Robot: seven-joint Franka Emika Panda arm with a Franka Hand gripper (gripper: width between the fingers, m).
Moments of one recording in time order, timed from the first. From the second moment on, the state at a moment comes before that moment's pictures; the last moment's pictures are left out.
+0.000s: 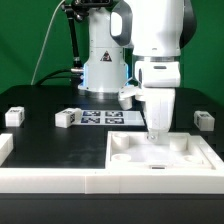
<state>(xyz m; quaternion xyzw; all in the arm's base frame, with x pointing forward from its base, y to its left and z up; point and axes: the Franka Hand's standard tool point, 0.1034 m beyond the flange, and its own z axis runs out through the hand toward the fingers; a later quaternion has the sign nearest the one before) 0.487 0.075 0.014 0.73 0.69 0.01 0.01</state>
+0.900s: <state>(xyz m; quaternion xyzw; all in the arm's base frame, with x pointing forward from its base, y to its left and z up) 0.486 0.074 0.014 0.73 0.69 0.01 0.01</state>
